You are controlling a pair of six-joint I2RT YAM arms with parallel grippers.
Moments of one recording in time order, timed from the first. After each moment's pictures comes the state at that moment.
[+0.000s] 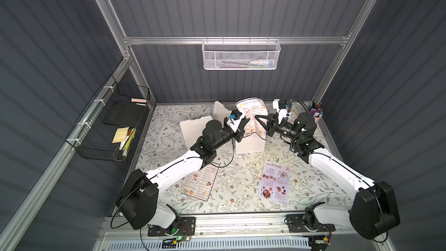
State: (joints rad) left arm -0.69 1.45 1.00 0.49 0.21 0.09; right arm 0.33 1.31 0.90 0.47 -0.72 0.30
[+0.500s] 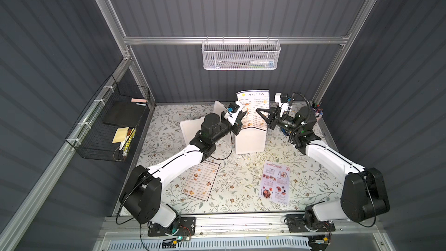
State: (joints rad) left arm -0.62 1.51 1.08 0.46 0.22 0.10; right arm 0.26 1.44 0.96 0.62 -0.84 0.35
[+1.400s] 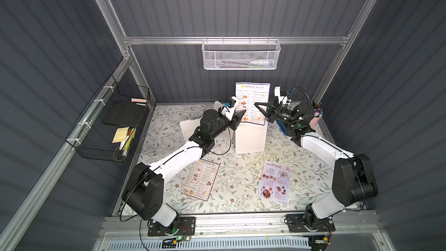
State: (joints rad) left arm -0.59 1.54 1.13 0.44 0.19 0.08; right arm 0.24 1.60 1.08 0.82 -0.95 0.47
